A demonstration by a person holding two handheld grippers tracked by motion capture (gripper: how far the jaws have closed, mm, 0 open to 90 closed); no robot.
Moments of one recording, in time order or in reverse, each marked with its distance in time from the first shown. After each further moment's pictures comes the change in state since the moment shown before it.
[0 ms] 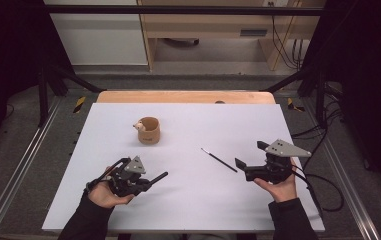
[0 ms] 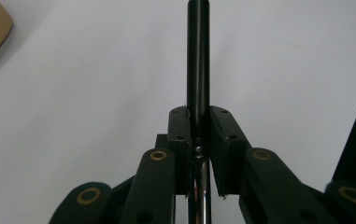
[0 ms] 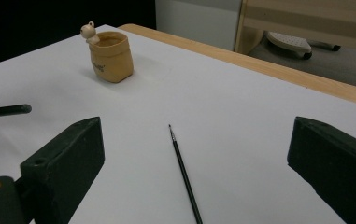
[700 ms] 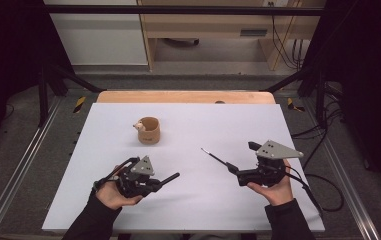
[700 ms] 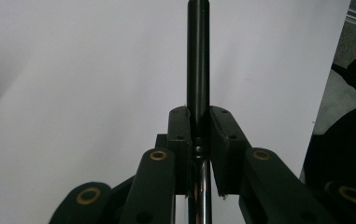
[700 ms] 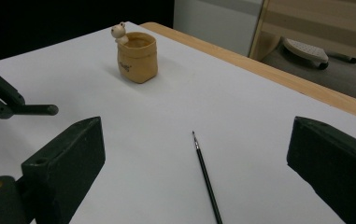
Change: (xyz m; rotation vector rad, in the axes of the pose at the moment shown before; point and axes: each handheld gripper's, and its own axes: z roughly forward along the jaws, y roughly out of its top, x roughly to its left) left arm -0.017 0.026 -0.004 -0.058 -0.062 0.077; right arm 0.027 0.017 -0.001 0.024 0.055 -0.077
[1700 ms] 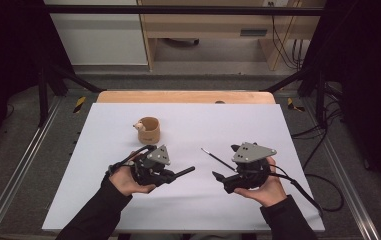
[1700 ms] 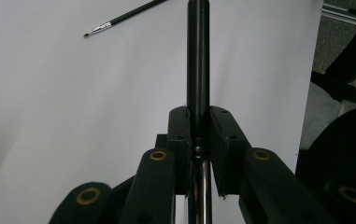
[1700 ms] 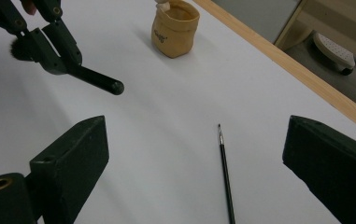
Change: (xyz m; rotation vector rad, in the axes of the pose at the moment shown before) left arm 0.004 0.050 0.003 0.002 -0.065 0.094; right arm 0.034 0.025 0.014 0.155 0.072 -0.213
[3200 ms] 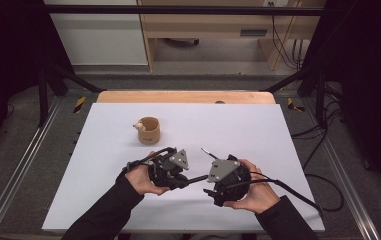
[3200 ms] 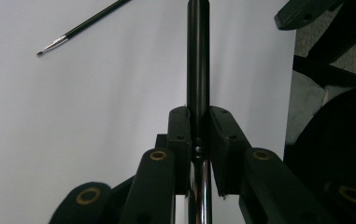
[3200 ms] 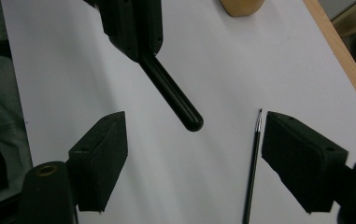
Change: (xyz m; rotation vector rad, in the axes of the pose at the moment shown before) left arm -0.013 0.031 0.026 0.079 -0.074 0.085; right arm 0.040 0.012 0.021 0.235 0.101 -0.302
